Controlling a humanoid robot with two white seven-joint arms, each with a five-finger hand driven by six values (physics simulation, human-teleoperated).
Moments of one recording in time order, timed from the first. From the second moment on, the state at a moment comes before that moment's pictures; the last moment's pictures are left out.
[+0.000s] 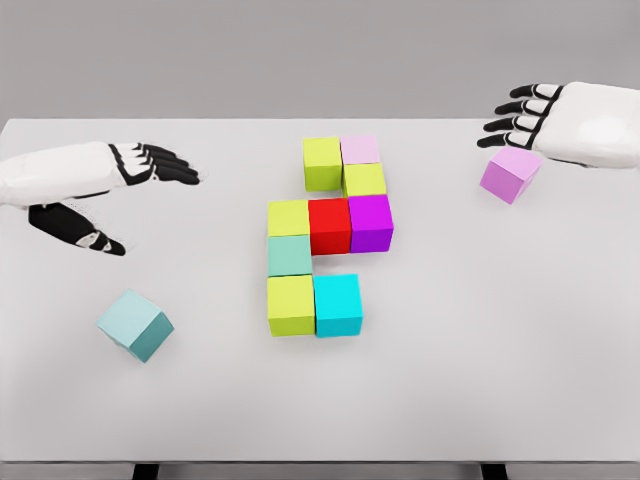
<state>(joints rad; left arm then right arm) -0.56 1.09 -0.53 -1.68 0.19 -0.61 -0.61 -0.74 -1.10 0.53 -1.76 0.53 -0.61 0.52</state>
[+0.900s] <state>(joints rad) -0.28 1.15 -0.55 -1.60 0.18 -0.61 -0.61 -0.89 -0.86 0.69 -1.26 0.44 -0.61 0.61</state>
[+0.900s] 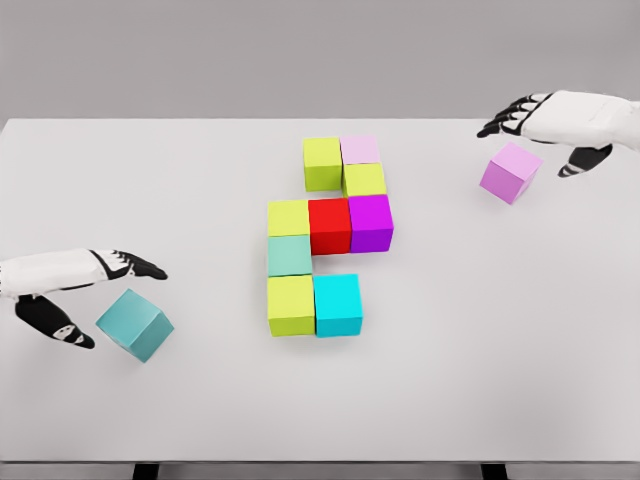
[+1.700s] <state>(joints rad) -0.28 1.06 -0.58 -1.50 0.11 -0.61 -0.61 -1.00 -0.70 0.78 -0.96 0.62 -0.61 0.61</state>
